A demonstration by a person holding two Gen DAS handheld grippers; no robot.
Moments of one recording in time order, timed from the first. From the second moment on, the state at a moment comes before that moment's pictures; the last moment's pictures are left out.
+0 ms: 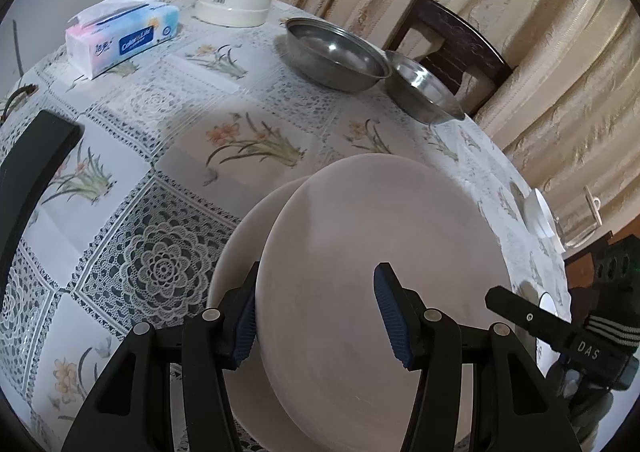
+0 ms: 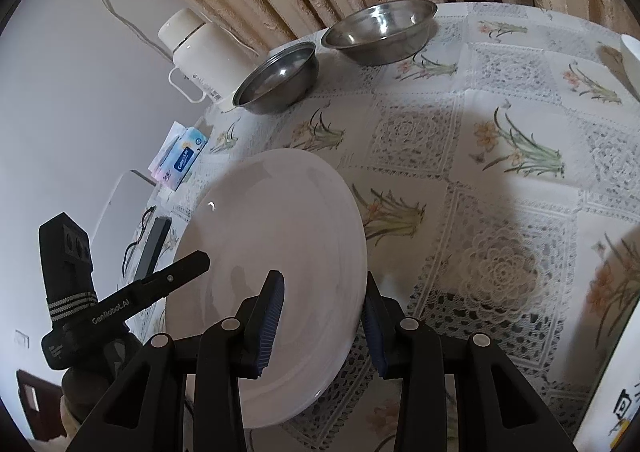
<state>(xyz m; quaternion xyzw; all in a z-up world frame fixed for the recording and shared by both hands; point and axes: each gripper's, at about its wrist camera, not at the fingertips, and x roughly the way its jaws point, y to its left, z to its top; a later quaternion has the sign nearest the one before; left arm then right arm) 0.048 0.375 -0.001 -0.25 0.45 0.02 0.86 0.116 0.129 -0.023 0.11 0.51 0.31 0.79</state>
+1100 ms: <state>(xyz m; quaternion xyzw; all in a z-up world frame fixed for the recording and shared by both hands) 0.032 0.368 0.019 -0.18 0.43 0.06 0.88 0.111 0.132 -0.026 0.11 0.51 0.30 0.80</state>
